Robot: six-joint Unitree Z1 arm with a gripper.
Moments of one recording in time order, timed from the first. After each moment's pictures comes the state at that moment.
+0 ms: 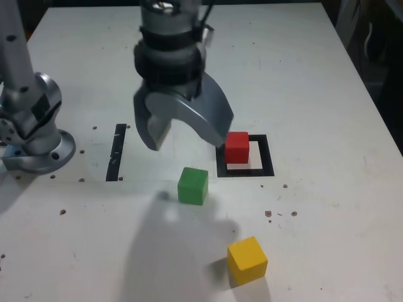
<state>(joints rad) -0.35 1.73 -1.30 1.20 0.02 -0.06</state>
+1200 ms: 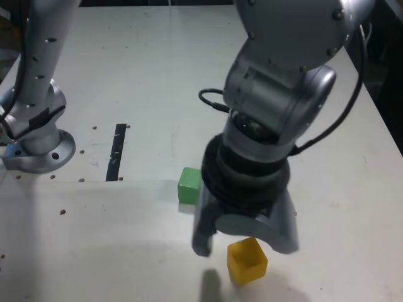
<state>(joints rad) -0.63 2.22 -1.91 1.43 -0.05 -0.54</state>
